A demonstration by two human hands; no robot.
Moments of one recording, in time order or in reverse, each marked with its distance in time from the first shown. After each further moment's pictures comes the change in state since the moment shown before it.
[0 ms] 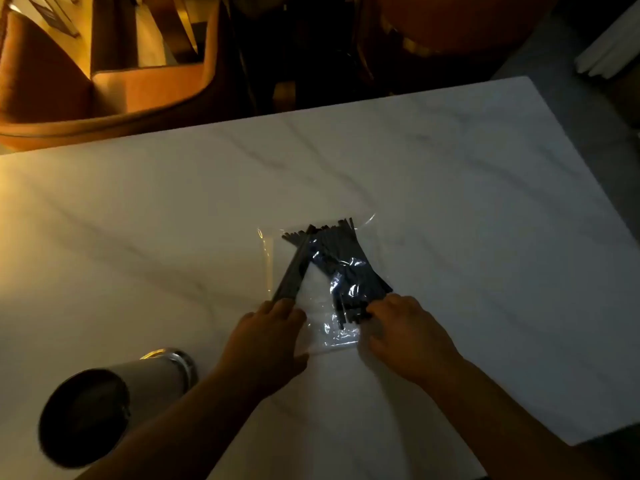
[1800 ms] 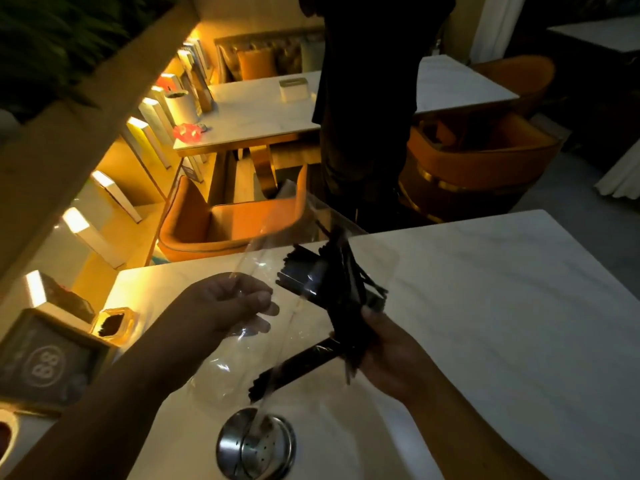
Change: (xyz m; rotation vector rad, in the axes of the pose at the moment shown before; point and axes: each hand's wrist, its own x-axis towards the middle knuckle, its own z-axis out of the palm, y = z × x) left_hand -0.192 -0.097 -0.278 -1.176 0.433 -0.183; right_hand 0.008 -0.206 -0.111 1.978 -0.280 -0.323
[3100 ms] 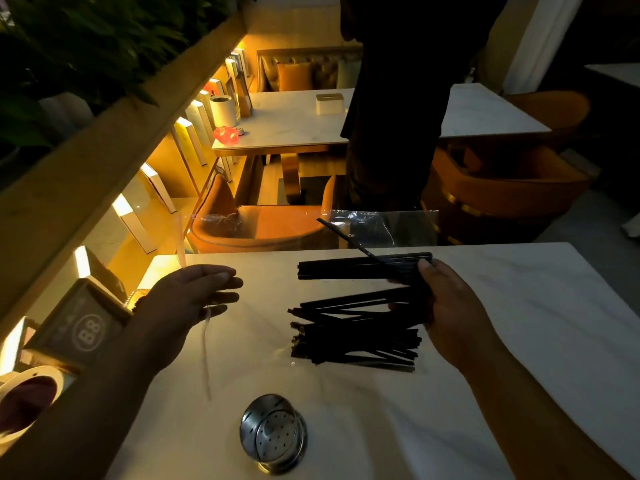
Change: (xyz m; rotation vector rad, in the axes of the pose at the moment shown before) left_hand -0.010 -0.057 -0.078 -0.121 0.351 -0.025; right_hand -0.013 -0.078 0.048 -0.529 0.220 -0.283
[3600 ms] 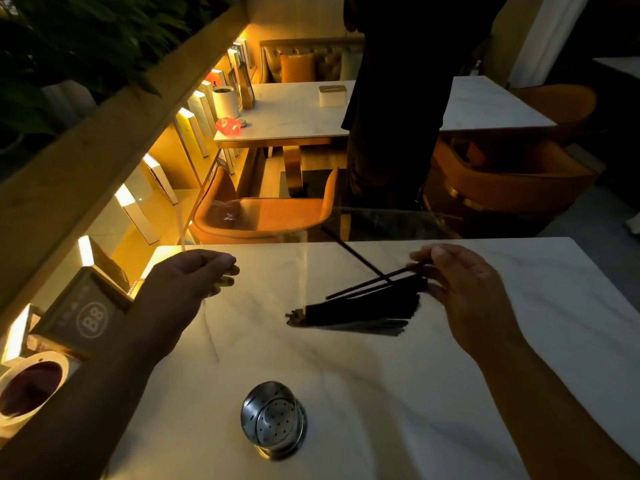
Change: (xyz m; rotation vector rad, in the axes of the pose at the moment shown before) left_hand -0.017 0.008 0.004 0.034 0.083 0.144; right_hand -0.015 -0.018 -0.007 -0.179 0.137 -0.177
